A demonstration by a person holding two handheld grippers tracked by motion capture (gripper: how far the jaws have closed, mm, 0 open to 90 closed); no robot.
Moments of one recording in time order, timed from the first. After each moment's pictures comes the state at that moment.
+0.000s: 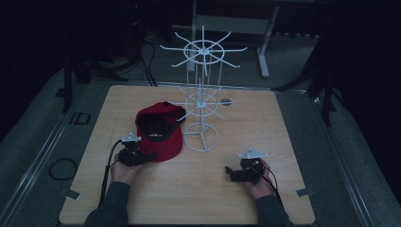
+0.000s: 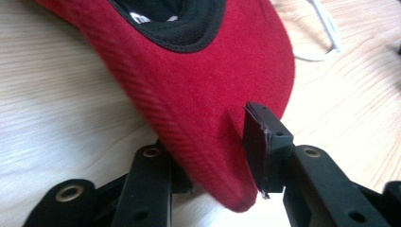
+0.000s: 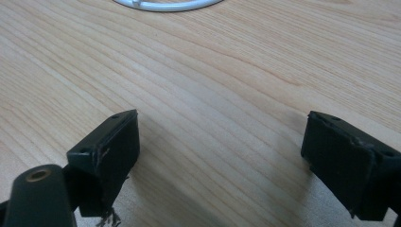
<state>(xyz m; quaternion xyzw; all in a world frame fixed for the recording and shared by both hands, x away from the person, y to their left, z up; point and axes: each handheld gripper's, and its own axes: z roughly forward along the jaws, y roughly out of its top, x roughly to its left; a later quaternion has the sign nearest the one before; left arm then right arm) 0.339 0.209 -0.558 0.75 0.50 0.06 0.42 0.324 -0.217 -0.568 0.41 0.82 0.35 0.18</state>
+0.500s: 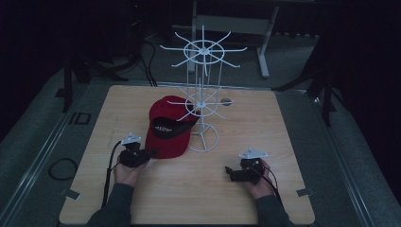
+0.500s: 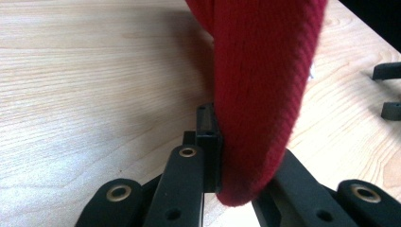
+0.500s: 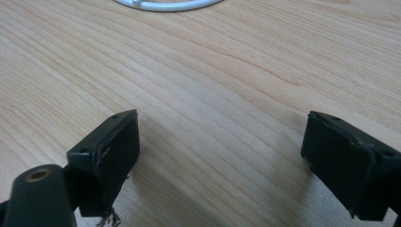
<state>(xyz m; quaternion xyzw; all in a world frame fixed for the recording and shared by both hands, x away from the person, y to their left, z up) 0.326 0.204 -0.548 0.72 0.51 0.09 0.46 0.324 -0.217 -0.568 0.41 0.83 0.35 0.18</state>
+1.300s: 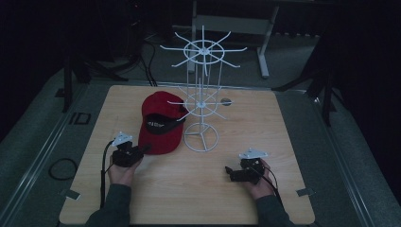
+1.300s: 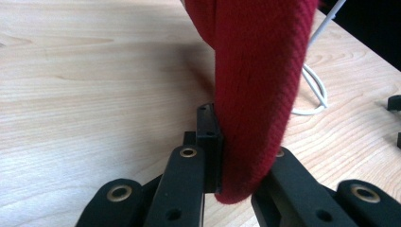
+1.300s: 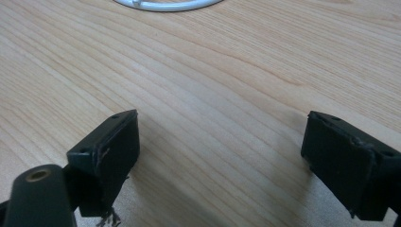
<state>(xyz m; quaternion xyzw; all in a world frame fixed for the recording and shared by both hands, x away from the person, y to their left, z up) 0.316 0.219 -0.534 0.69 0.52 0.15 0.48 0.324 -0.217 -0.568 0.41 0.83 0.35 0.18</state>
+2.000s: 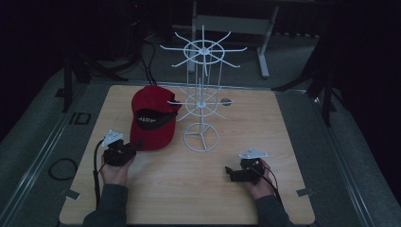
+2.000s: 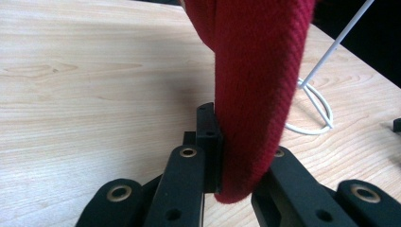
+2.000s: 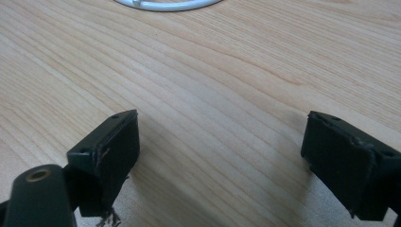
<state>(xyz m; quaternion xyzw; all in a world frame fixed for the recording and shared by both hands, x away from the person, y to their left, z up) 0.307 0.235 -0.517 0.67 0.53 0.18 0.49 0.324 -0.217 -0.567 0.41 0.83 0.35 0.18</state>
